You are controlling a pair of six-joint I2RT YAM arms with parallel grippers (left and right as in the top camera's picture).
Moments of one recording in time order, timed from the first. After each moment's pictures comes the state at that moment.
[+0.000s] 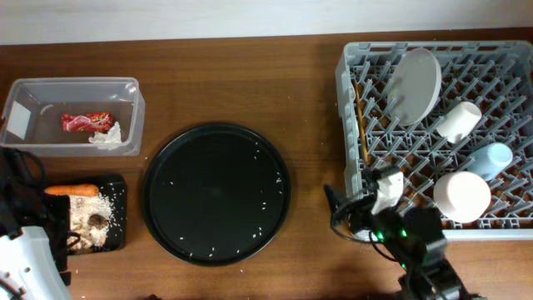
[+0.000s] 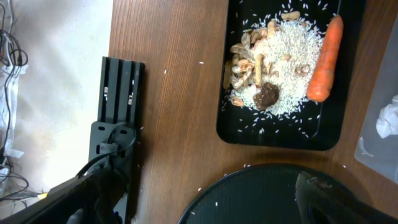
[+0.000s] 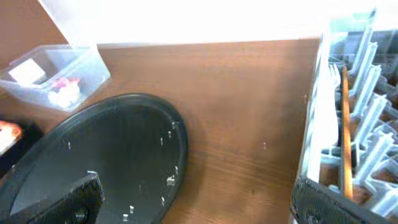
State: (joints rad) left arm 0.53 1.22 1.45 -1.69 -0.29 -1.19; right arm 0.29 0.49 0.29 -0.08 -0.20 0.21
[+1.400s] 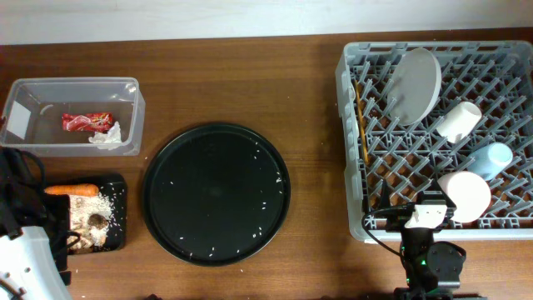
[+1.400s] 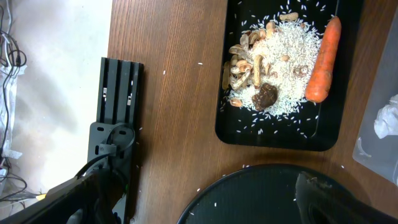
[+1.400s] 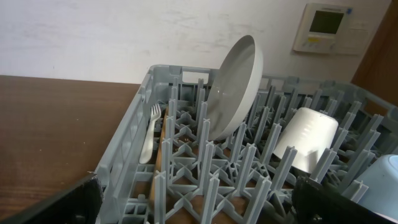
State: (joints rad) left arm 0.53 1.22 1.45 -1.68 -0.29 -1.19; right arm -0.06 0.01 0.01 -0.08 0.02 -0.09
